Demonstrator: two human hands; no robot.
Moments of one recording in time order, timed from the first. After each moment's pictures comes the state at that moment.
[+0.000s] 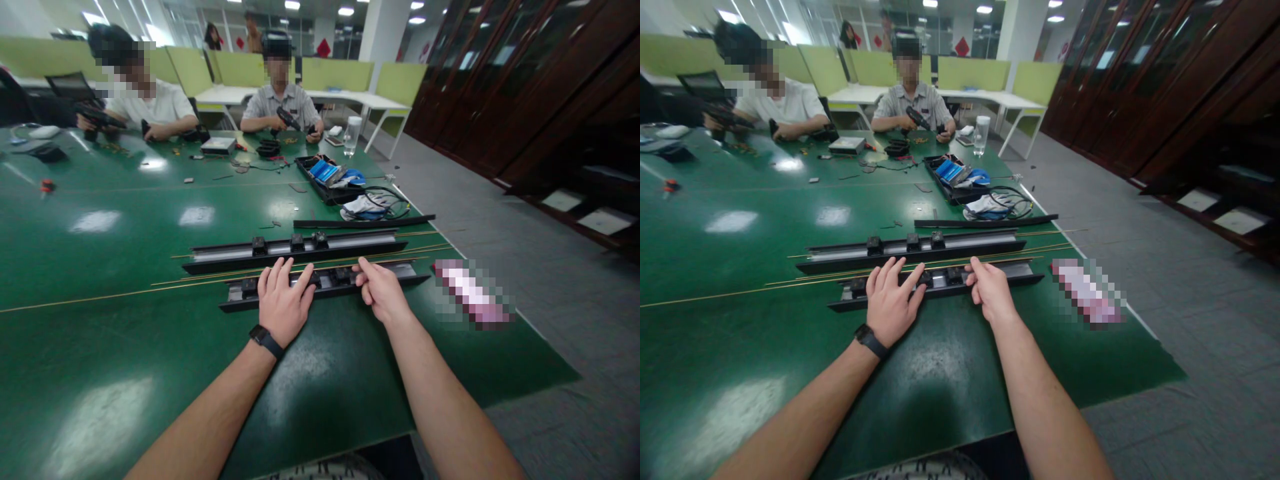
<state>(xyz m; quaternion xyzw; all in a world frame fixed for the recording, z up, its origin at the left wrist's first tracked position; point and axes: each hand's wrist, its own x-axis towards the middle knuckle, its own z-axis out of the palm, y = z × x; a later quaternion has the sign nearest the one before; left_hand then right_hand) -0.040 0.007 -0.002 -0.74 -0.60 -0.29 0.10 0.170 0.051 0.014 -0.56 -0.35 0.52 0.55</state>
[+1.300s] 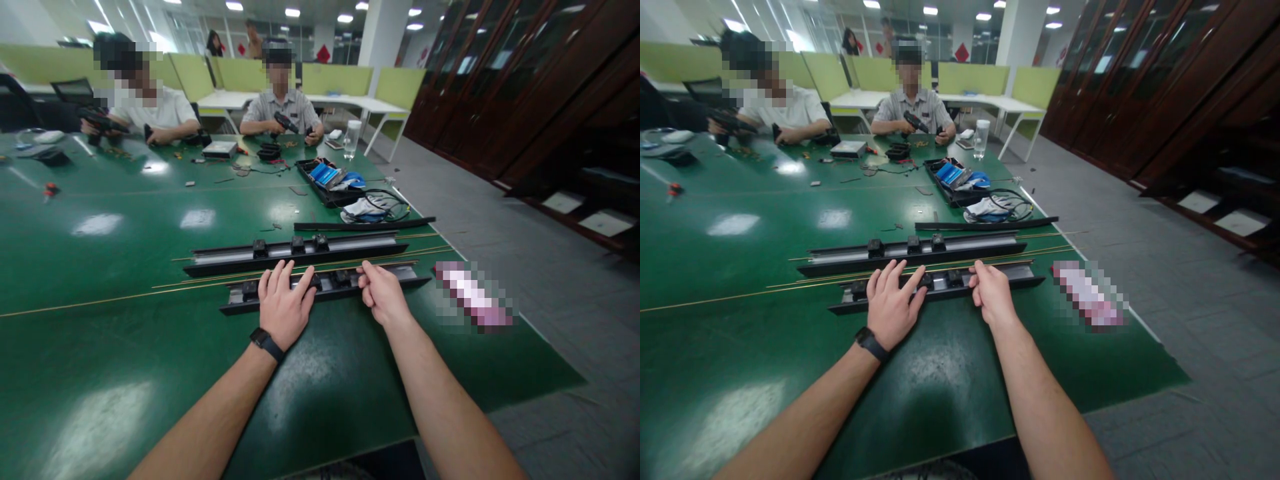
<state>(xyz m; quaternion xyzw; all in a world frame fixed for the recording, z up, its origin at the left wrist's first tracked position) -0.040 0.008 -0.001 -0.74 -0.60 -0.28 0.12 0.170 0.053 0.010 -0.55 -0.32 0.52 0.57</state>
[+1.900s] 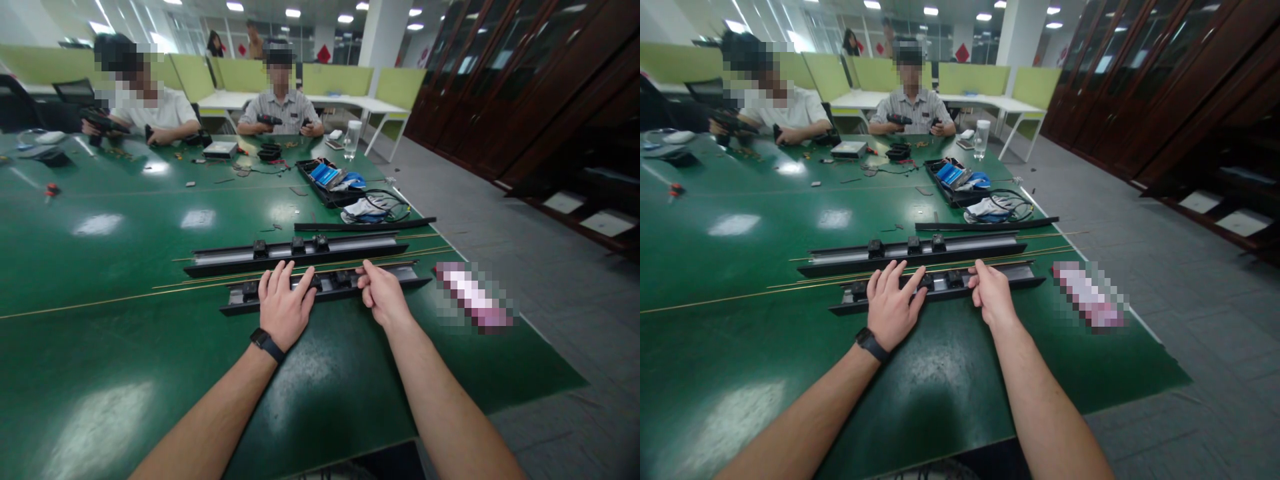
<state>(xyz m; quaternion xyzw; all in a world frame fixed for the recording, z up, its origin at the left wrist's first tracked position) -0.040 0.008 -0.001 -0.74 -0.60 -0.27 0.11 0.169 0.053 0.011 -0.56 -0.32 0.52 0.57</state>
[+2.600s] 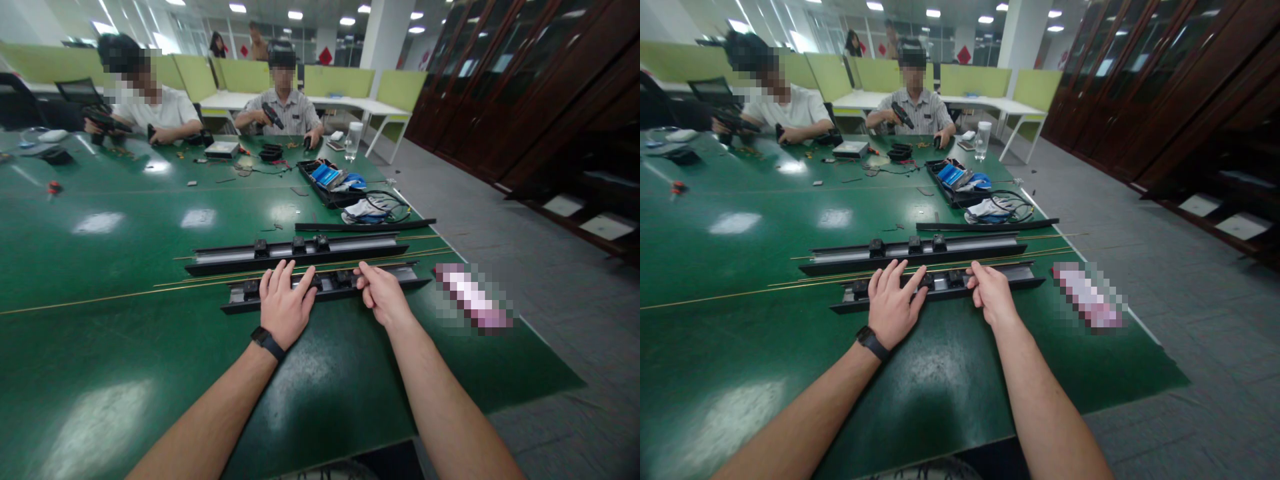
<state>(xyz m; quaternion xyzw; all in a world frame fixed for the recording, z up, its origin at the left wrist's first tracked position) -0.040 0.007 -0.001 -0.74 -0.60 -0.29 0.11 0.170 0.052 0.012 -0.55 -0.35 0.52 0.55</state>
